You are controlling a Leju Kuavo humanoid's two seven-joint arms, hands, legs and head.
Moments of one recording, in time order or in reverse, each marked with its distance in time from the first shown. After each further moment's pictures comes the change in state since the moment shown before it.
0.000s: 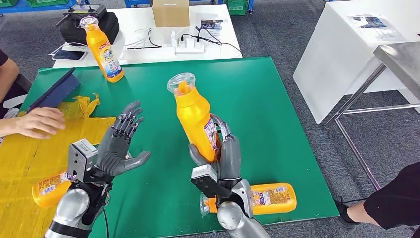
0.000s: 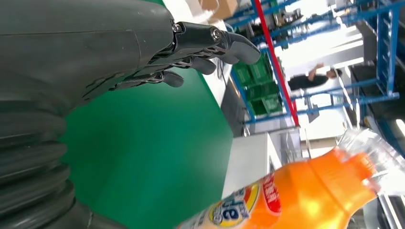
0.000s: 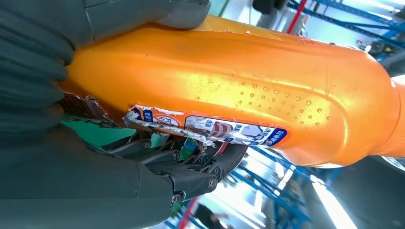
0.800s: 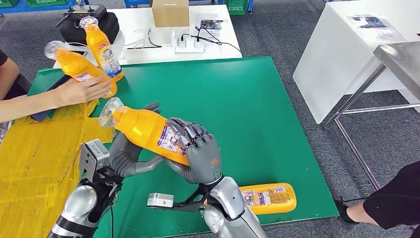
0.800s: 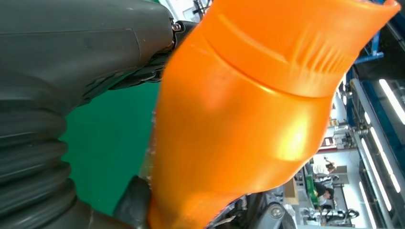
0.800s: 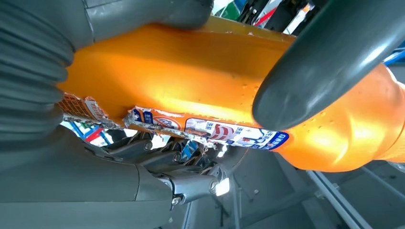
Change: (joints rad) left arm -0.043 0.000 -0.093 0.001 0.039 -0.078 0.005; right arm -0.035 0.077 -0.004 0.027 0.682 -0.015 0.065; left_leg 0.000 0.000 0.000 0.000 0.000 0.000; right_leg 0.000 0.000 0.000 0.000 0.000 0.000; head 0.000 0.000
